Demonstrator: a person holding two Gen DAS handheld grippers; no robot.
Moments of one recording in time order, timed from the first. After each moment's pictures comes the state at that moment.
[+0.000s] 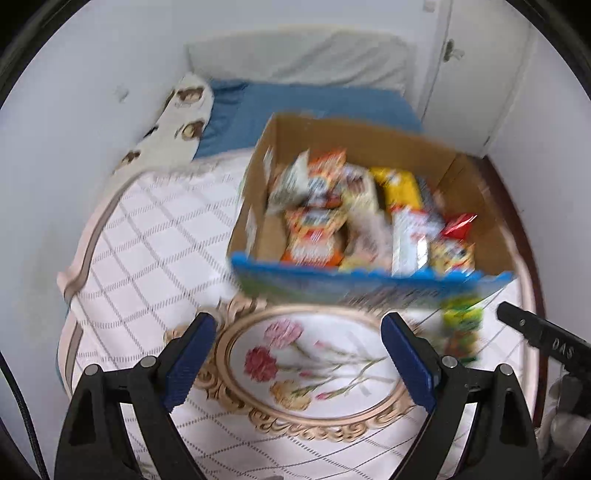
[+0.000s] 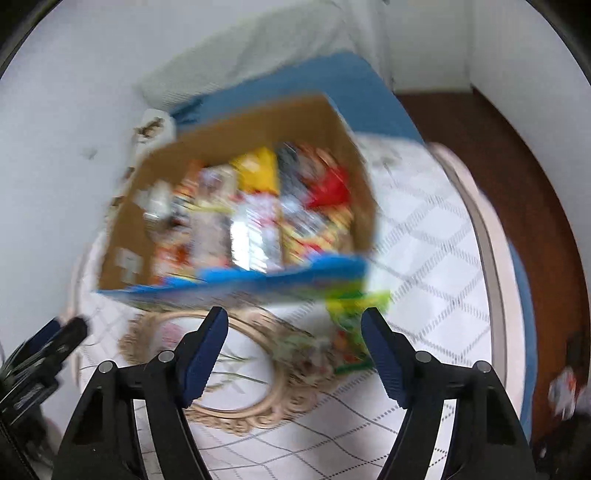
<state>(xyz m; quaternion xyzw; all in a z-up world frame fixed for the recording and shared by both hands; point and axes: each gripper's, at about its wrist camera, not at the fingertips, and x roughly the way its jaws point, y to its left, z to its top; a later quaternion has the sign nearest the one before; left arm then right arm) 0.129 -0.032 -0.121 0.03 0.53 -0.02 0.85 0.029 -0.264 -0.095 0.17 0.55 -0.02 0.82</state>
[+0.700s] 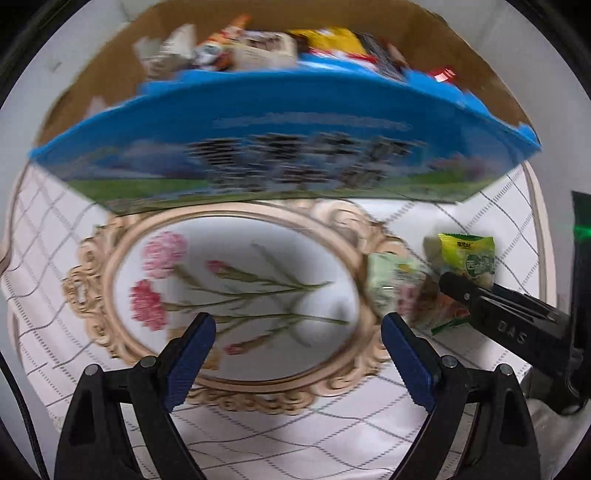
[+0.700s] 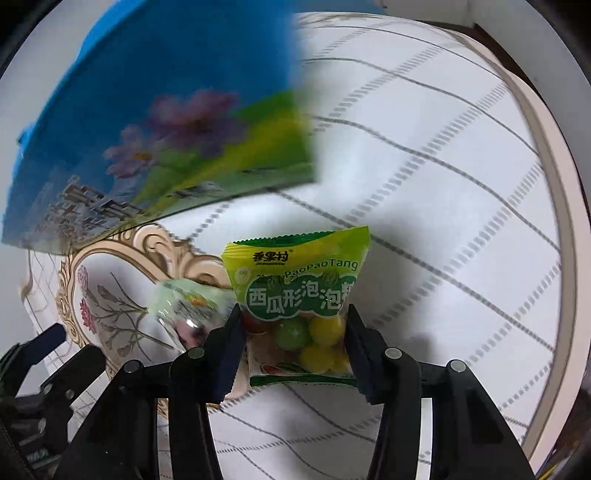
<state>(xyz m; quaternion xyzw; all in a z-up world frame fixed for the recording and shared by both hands) 0.123 -0.128 -0.233 0.07 0.65 -0.09 0.75 0.005 -0.292 -0.227 0.19 0.64 -0.01 0.75</state>
